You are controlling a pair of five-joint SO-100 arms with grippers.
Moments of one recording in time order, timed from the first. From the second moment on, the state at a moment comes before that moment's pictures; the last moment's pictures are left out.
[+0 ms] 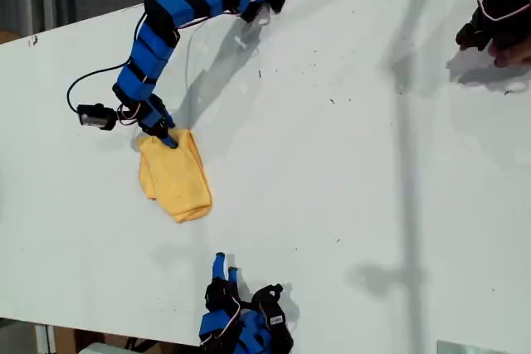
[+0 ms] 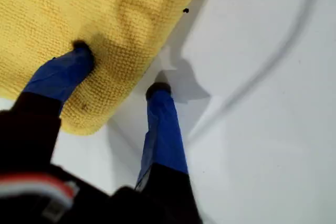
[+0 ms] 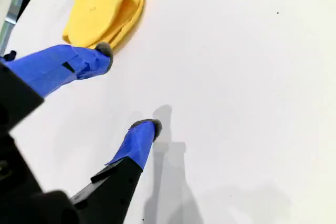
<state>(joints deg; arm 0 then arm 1) -35.2 199.2 177.8 74.4 -78.9 47.6 43.9 52.1 64.0 35.5</state>
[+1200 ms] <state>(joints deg) -35.2 199.2 178.0 74.4 -78.9 51.9 128.3 132.4 72.2 52.7</state>
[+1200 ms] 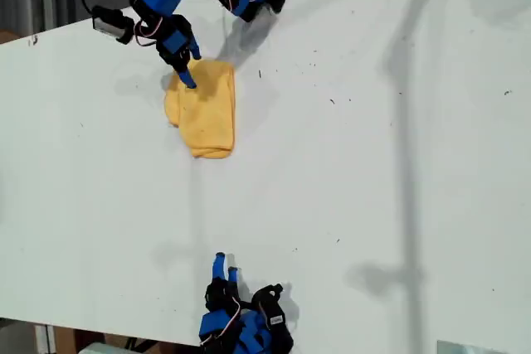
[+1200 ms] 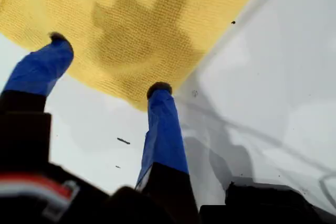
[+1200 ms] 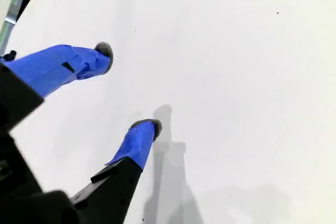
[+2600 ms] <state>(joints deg) -35.2 199.2 178.0 74.4 -78.9 26.5 60.2 71.6 76.1 53.3</state>
